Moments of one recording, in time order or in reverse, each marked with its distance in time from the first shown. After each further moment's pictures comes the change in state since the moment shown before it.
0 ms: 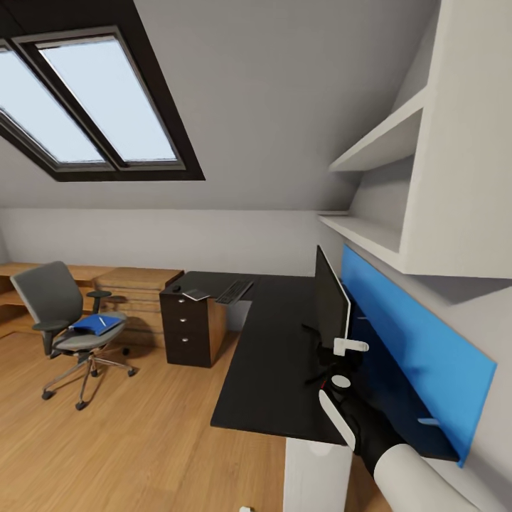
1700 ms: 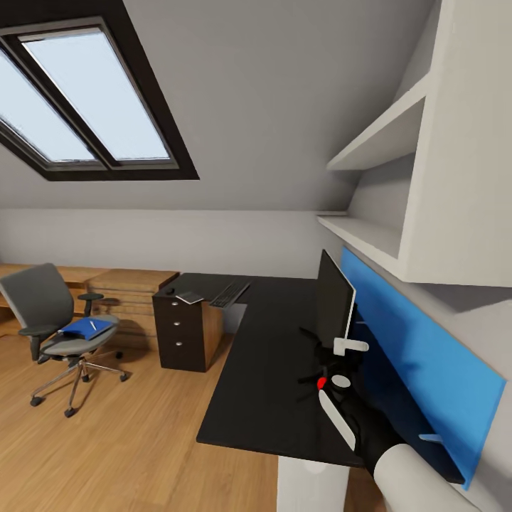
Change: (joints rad) left arm 0.000 0.000 0.000 0.000 0.001 -0.002 0.000; right arm 0.000 0.000 -0.001 -0.001 0.004 0.000 0.000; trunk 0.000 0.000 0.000
